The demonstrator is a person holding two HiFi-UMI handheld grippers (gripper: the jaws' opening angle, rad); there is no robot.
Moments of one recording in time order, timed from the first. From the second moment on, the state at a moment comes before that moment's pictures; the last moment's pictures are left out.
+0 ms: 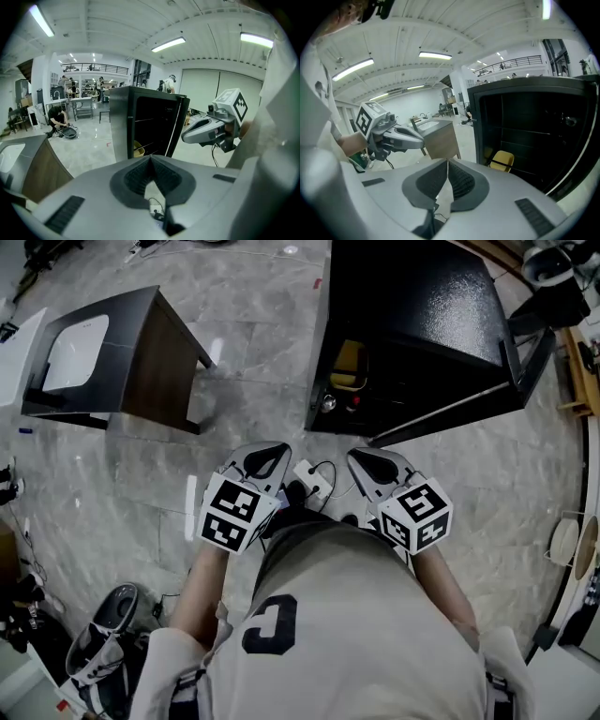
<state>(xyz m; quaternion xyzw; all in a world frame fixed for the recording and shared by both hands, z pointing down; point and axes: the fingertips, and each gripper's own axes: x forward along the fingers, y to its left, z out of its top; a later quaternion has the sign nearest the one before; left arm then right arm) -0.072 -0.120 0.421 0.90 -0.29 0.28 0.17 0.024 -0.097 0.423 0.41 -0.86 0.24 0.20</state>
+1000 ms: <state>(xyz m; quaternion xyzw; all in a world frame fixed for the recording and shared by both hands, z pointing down) 0.021 -0.003 0.375 0.88 -0.34 0.28 0.14 0.092 0.003 0.378 0.31 -0.92 0.21 0.10</state>
